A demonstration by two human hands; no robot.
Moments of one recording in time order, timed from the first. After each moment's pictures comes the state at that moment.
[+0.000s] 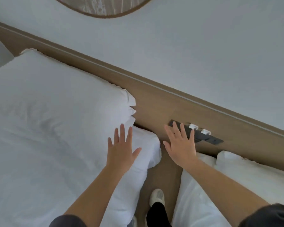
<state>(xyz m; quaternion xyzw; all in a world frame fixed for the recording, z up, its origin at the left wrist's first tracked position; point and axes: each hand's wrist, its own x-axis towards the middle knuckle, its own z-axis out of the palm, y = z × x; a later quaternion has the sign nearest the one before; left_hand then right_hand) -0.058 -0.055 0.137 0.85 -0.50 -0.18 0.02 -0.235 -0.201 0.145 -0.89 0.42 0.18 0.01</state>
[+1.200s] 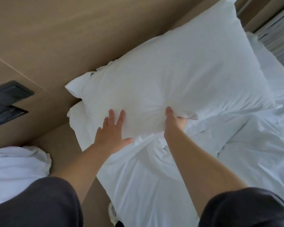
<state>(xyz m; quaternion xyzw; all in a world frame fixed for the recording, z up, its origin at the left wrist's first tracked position) -0.656 -0.287 -0.171 0.51 -0.79 -0.29 -0.19 -0.853 -0.257 -0.168 0.13 0.77 -0.54 0.31</state>
